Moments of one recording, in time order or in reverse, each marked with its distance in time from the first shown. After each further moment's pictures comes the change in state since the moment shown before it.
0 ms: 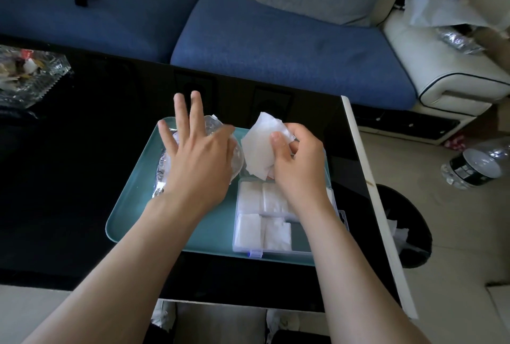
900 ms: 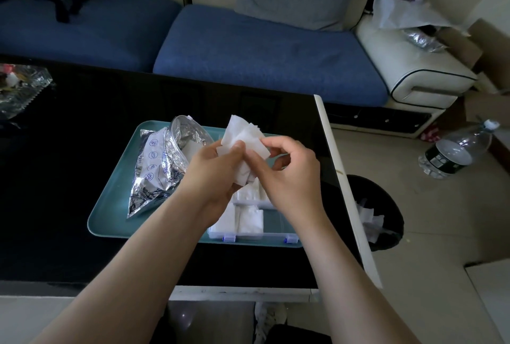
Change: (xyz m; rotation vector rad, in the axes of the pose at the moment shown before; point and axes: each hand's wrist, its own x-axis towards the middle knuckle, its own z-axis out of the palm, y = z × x) left_hand -0.033 0.078 -0.012 -1.501 -0.322 -0.577; right_hand -0.044 -0.002 -0.057 -0.026 0.017 -0.094
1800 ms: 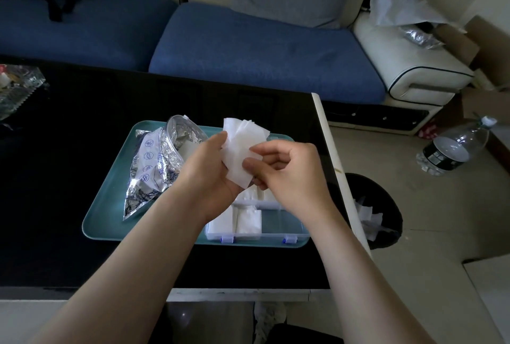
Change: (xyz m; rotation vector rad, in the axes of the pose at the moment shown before) left_hand 0.003 0.011 0.006 -0.366 -0.087 -0.221; right_hand 0.006 -0.006 -0.015 0.166 -0.194 0.131
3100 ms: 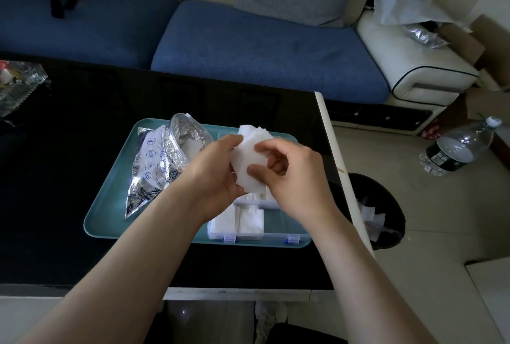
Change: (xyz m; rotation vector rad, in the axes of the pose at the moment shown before) left_hand 0.001 0.000 -0.004 0.224 0.064 -0.008; right_hand 0.000 0.008 -0.002 -0.380 0.006 -0.185
